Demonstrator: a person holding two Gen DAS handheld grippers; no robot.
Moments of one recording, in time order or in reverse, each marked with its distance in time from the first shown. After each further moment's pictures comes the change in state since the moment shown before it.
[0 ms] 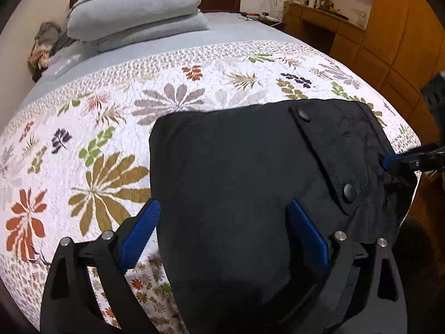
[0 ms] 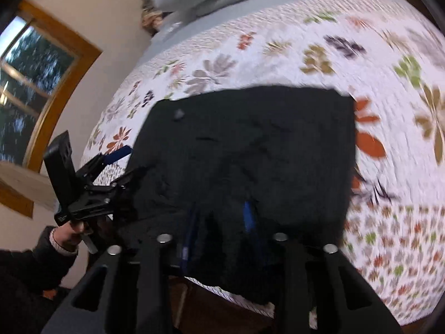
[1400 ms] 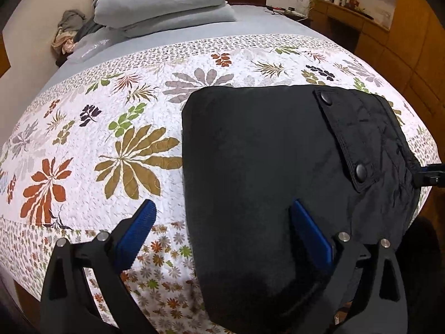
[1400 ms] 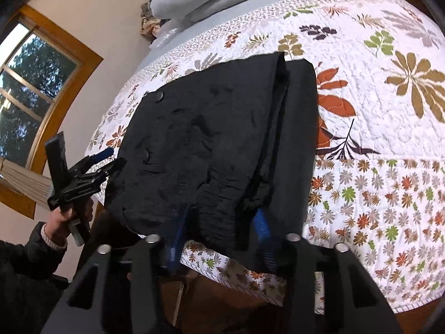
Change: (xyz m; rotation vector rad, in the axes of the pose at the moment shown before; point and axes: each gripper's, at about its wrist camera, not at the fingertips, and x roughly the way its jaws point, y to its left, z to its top) left arm -0.020 0.005 -0.023 -0.072 0.040 0.128; right arm -0.021 -0.024 -0.040 -0.040 -0.064 0.024
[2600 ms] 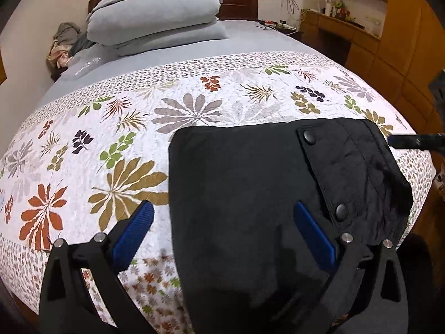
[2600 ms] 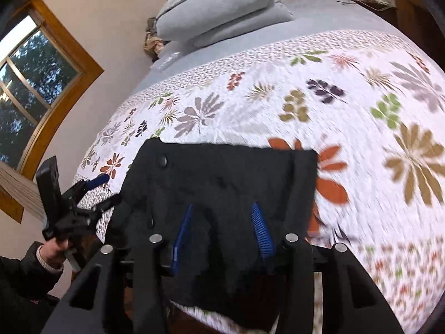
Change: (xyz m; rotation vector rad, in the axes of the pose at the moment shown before) left arm -0.006 -0.018 0.030 0.030 -0.081 -0.023; right arm 0.009 0.016 0.079 -0.081 -0.089 -0.066
